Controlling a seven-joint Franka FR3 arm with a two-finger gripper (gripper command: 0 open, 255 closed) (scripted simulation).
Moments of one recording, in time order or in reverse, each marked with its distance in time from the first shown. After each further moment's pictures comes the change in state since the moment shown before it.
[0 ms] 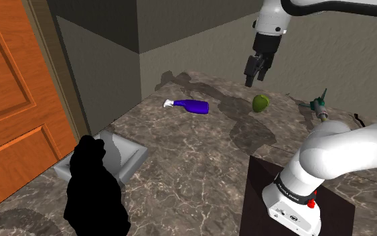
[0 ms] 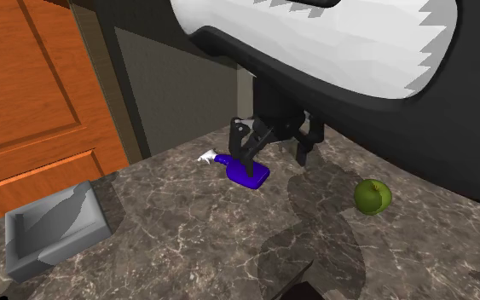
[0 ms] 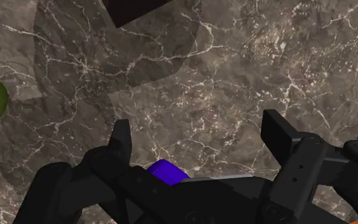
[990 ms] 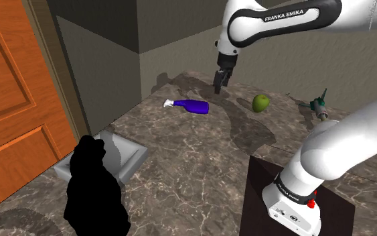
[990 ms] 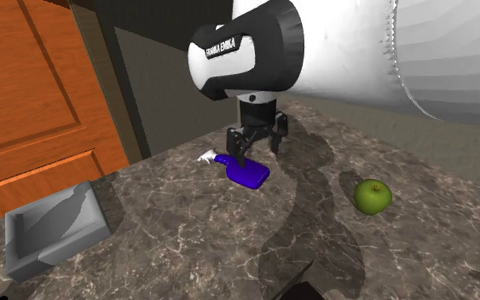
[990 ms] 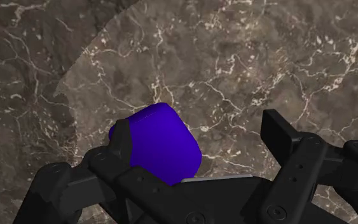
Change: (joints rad) arm 0.040 0.407 -0.068 0.041 -0.064 0.405 -0.235
